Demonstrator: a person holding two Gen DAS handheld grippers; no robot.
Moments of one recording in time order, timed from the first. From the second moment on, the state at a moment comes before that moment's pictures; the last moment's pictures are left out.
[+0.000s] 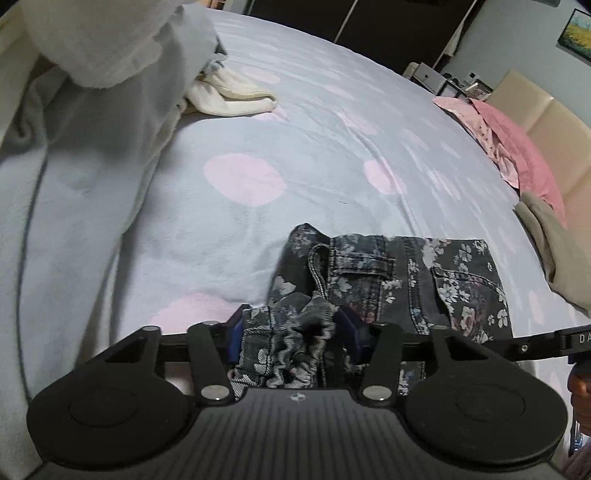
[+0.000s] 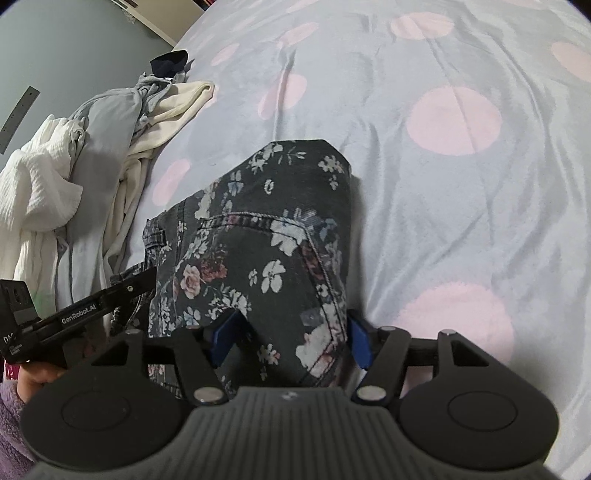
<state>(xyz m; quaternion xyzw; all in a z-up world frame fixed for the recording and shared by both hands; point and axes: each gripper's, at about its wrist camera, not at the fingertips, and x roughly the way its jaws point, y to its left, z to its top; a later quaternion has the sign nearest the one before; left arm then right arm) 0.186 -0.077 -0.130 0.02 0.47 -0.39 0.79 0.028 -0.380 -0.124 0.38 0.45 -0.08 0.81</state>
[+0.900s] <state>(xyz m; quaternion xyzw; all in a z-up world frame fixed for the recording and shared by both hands) 0.129 -0.082 -0.044 0.01 0.35 -0.43 0.83 -0.028 -0.395 -0.052 0.41 0.31 -0.07 0.86</state>
